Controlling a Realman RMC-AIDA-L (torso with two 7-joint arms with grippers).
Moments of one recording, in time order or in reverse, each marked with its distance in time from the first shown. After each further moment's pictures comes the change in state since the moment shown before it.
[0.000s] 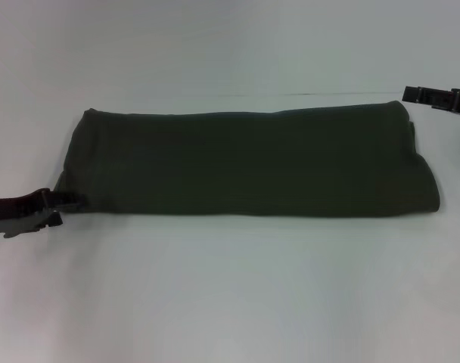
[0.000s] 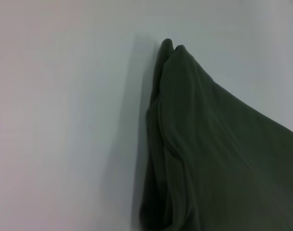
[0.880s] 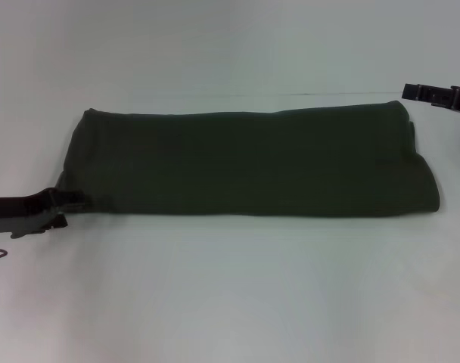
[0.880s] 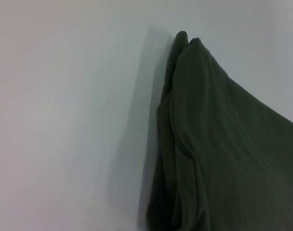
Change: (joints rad) left arm -0.038 0.007 0.002 -0.054 0.043 -0.049 -0.052; right arm 0.003 0.001 0.000 0.000 0.004 0.007 -0.003
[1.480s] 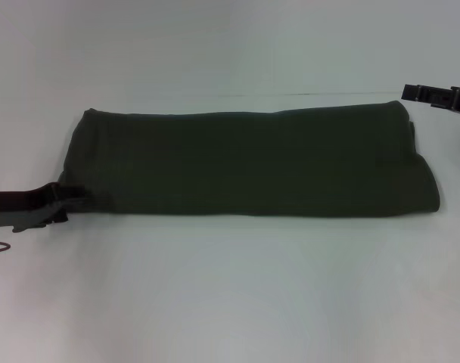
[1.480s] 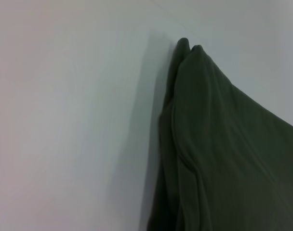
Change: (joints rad) left arm -0.025 0.011 0.000 -0.036 0.010 -0.040 -0.001; right arm -0.002 0.000 0.000 0.000 0.002 -0.008 0.005
